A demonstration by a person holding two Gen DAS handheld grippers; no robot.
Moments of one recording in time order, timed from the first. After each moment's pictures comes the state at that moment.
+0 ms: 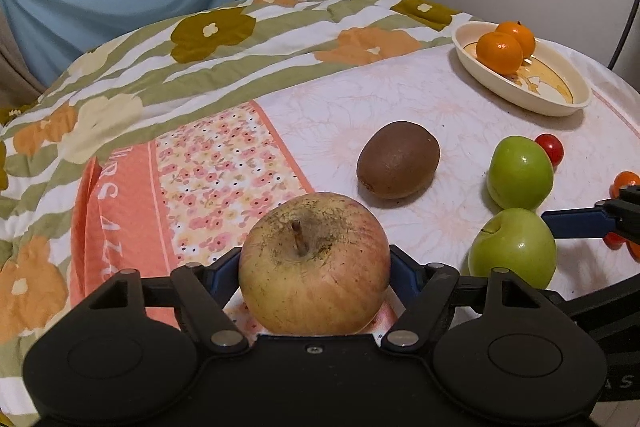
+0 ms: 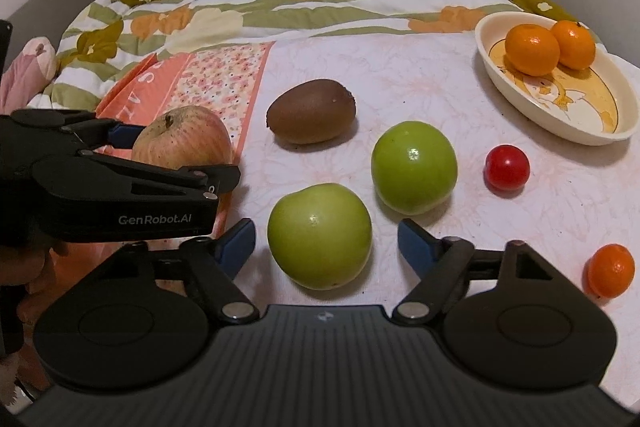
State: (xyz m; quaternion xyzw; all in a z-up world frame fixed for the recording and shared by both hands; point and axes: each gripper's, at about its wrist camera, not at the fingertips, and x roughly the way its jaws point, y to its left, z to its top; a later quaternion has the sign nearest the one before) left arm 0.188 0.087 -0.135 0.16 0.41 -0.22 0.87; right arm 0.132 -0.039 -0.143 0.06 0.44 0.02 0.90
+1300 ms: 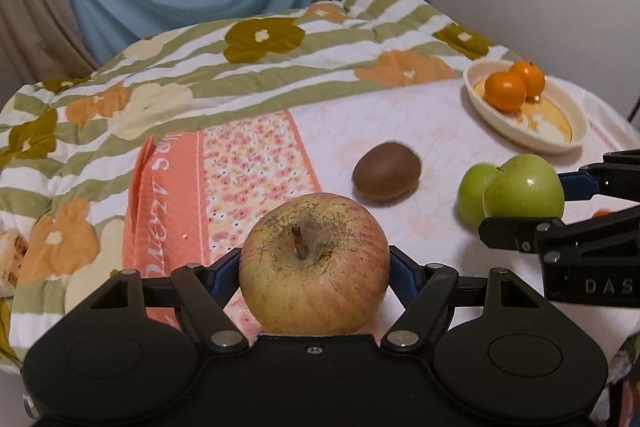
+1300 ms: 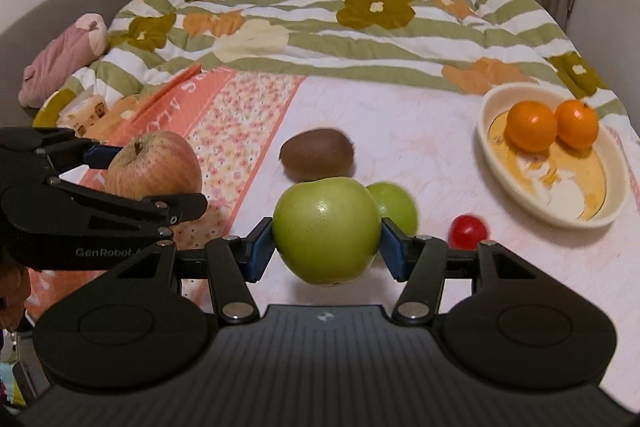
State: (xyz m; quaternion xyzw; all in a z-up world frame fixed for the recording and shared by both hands) left arm 0.131 0.077 -0.087 0.11 0.40 -0.14 0.90; right arm 0.120 -0.078 -0.092 0.00 0.40 0.10 0.91
